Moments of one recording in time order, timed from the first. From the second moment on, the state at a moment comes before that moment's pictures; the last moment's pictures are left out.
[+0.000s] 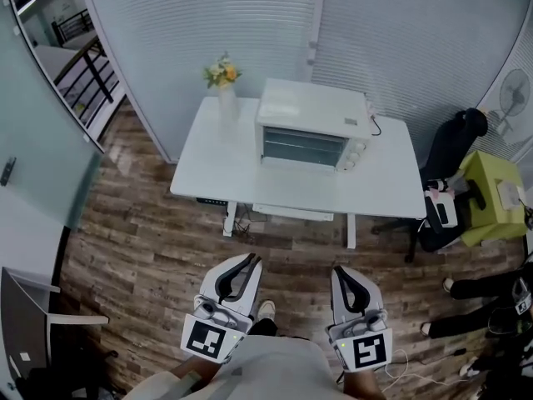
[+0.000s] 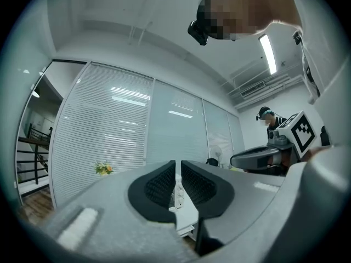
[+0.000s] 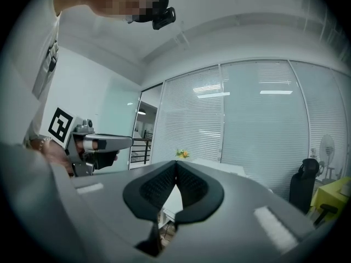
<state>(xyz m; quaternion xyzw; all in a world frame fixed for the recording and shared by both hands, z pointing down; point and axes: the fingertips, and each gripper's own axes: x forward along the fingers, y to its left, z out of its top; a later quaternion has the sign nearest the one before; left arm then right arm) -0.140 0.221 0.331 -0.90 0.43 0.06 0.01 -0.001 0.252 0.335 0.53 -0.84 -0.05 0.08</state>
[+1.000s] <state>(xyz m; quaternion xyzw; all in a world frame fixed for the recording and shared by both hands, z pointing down) -0.127 0.119 0.343 -0.91 0.42 0.05 0.00 0.010 0.150 0.346 0.54 -0.84 -0.05 0.08</state>
